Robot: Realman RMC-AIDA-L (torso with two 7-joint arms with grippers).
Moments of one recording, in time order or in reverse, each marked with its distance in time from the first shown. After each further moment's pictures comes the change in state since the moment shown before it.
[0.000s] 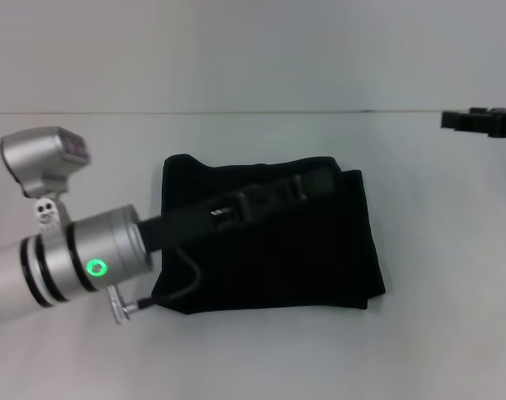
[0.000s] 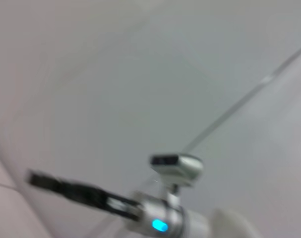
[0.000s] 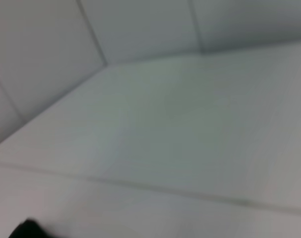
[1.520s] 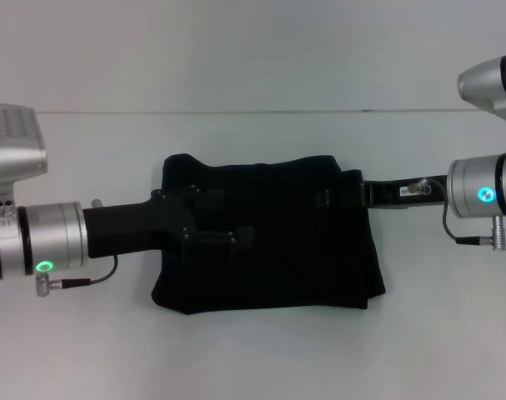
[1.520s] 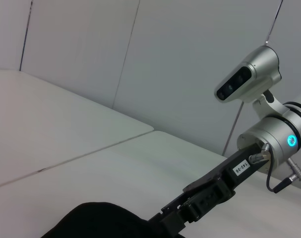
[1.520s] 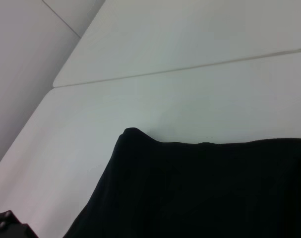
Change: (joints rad) left arm 0.048 0.053 0.098 0.260 0.190 -0.186 0.347; right arm 0.146 0.125 -0.143 0.206 -0.063 0.060 0.261
